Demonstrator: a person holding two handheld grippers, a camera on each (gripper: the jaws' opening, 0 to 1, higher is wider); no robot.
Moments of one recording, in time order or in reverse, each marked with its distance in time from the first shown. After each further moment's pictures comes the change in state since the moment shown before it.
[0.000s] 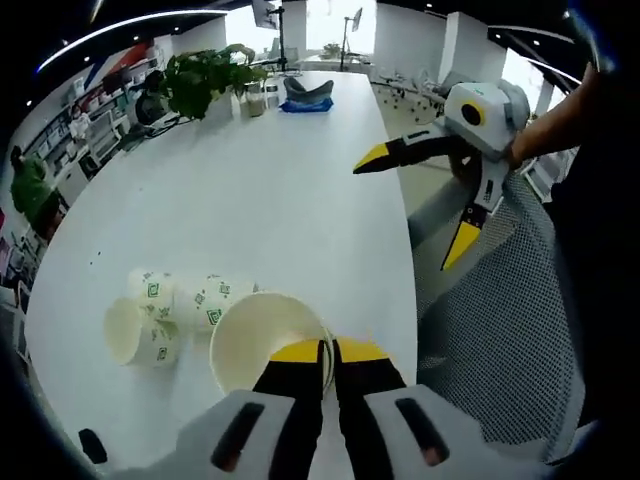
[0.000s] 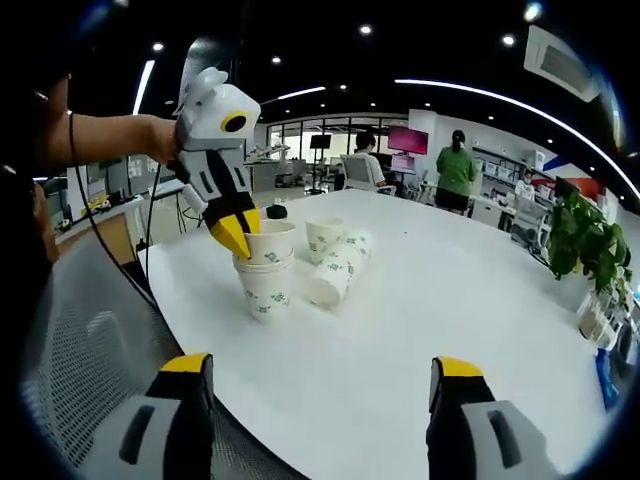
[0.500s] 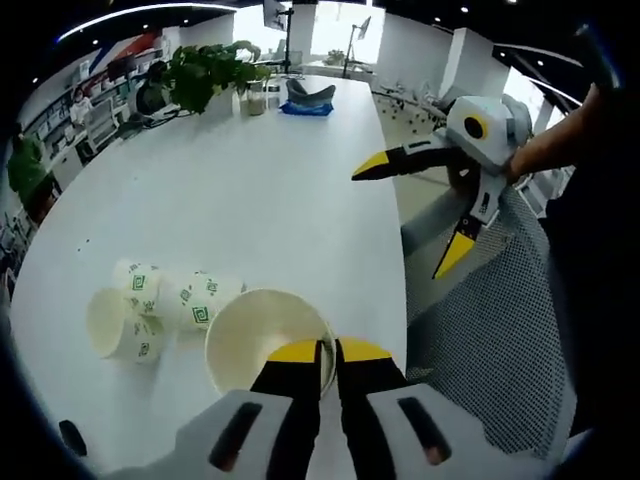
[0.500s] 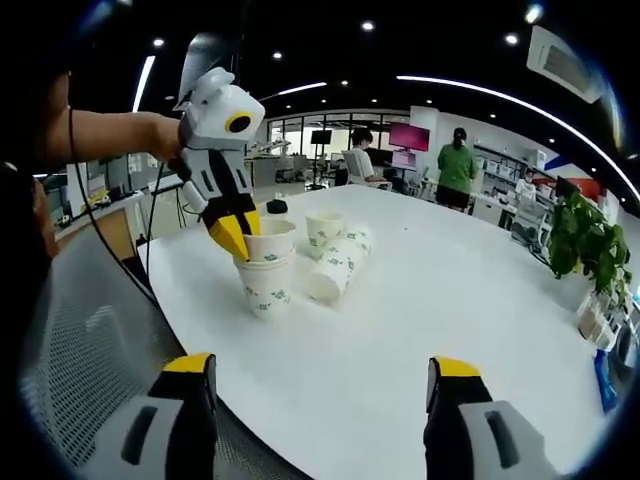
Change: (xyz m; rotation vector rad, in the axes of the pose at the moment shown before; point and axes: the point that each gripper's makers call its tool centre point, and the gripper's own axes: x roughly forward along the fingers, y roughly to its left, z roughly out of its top) left arm 0.005 -0.008 0.004 -0.058 -0.026 -0.051; right arm 0.000 0.000 -0.003 -0.007 0.017 0.000
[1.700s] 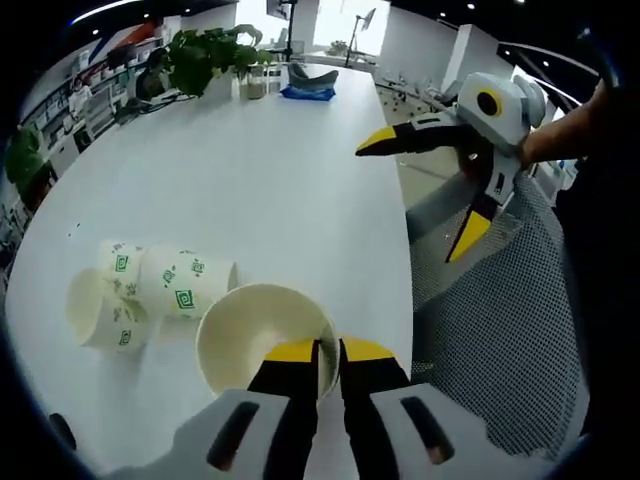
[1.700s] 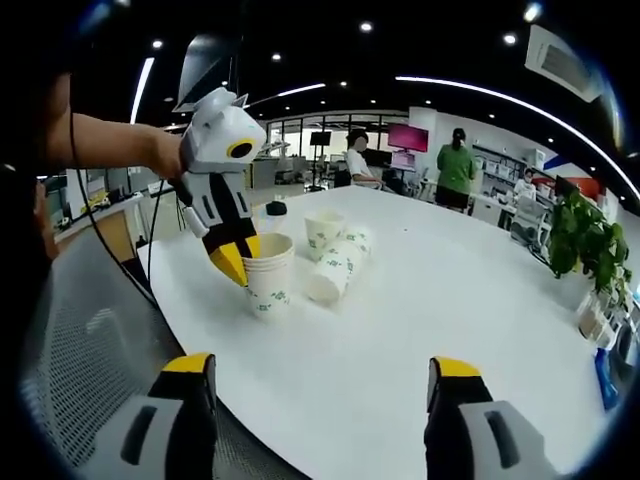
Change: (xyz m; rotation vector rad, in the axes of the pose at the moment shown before) left arm 0.018 0.004 -0.019 -0.023 0.043 -0.003; right arm 0.000 0.000 0.003 0.008 -0.013 -0.001
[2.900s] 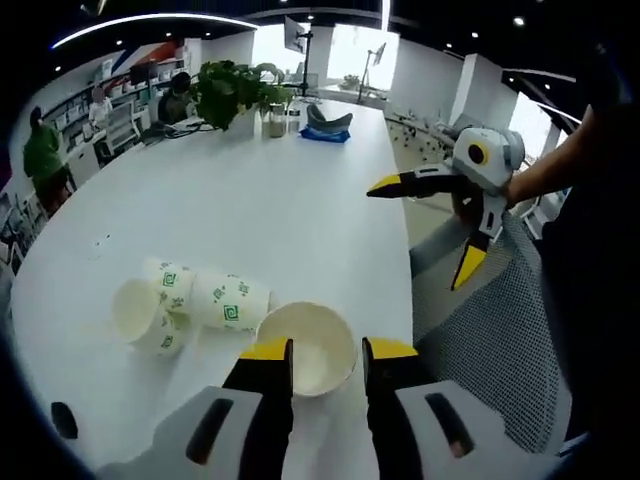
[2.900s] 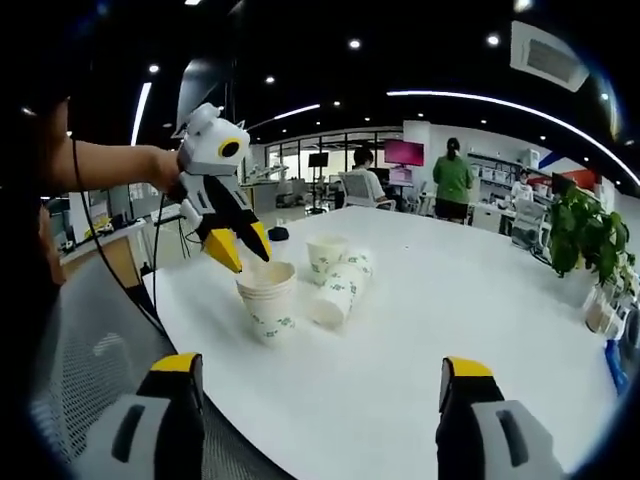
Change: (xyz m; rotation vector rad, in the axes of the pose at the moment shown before) left arm -0.057 0.023 0.020 -0.047 -0.177 0.050; right arm -0.003 0.002 0.017 0.058 -0.105 0.022
